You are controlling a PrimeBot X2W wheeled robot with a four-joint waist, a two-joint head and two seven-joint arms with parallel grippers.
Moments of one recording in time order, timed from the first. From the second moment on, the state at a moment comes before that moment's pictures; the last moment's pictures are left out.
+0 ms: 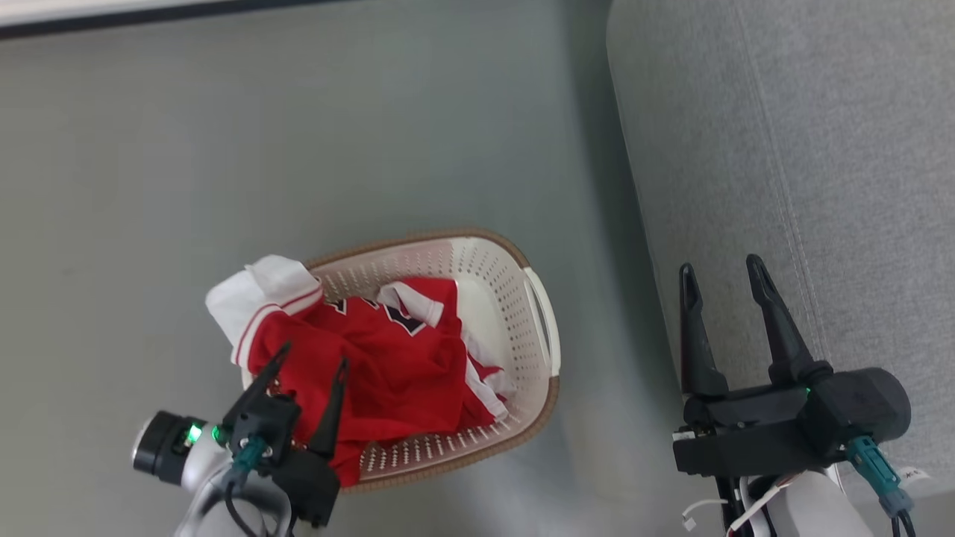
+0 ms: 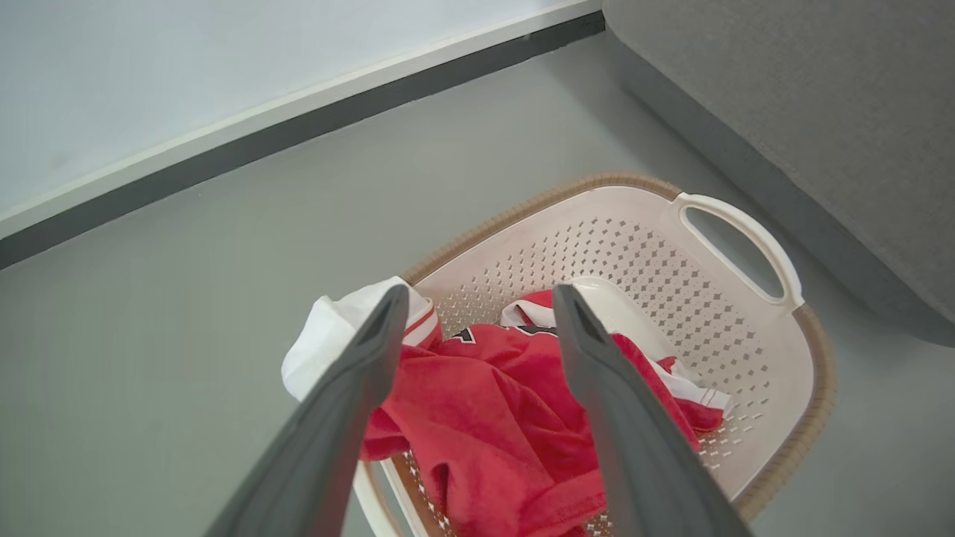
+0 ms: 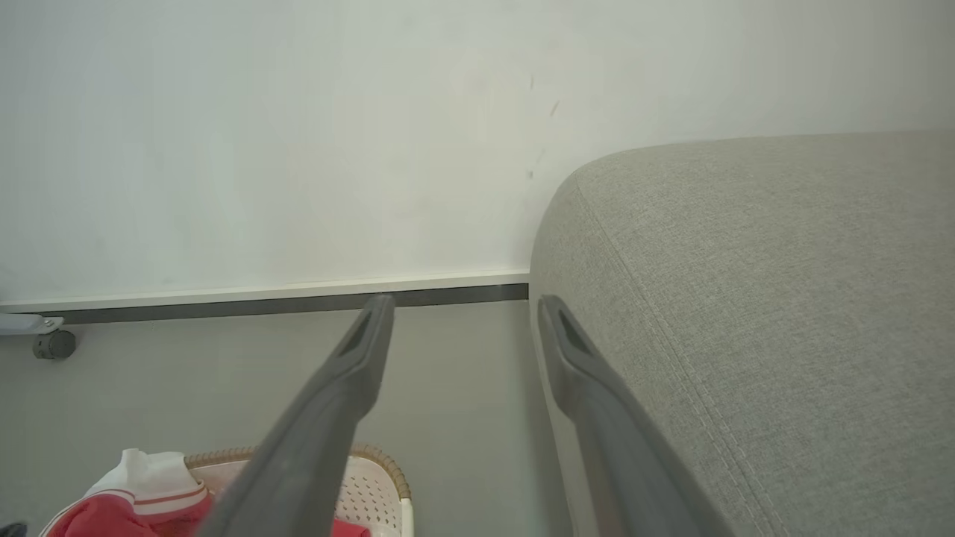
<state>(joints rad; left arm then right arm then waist) -0.29 0.17 -0.29 0.47 -0.07 -0.03 -0.22 -0.20 -0.08 0.27 -0.03 0.17 -0.12 -0.25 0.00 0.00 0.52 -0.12</state>
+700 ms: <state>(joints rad) -0.49 0.22 -0.26 0.60 -0.03 0.00 -0.20 -0.37 -0.07 0.27 -0.03 0.17 -0.12 -0.26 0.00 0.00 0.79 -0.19</state>
